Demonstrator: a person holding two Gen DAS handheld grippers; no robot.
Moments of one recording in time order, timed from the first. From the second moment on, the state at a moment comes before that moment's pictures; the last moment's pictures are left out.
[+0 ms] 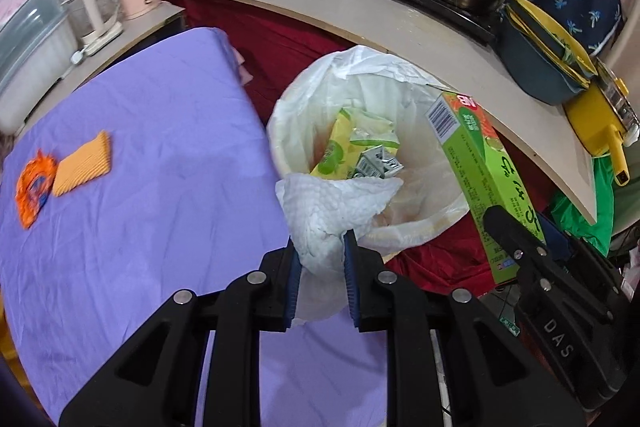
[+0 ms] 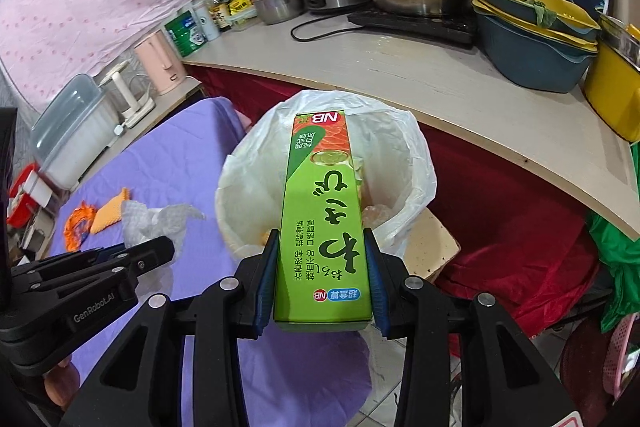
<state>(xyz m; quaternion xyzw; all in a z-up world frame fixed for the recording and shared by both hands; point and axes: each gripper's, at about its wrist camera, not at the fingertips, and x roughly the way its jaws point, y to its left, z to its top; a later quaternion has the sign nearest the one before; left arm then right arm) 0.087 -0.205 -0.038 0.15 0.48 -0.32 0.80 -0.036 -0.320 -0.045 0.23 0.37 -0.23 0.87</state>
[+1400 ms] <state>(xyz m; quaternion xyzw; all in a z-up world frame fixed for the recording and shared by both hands) 0.182 -0.117 -0.016 0.06 0.45 -0.22 0.86 0.023 -0.298 -0.012 0.22 0.34 -0.22 0.89</state>
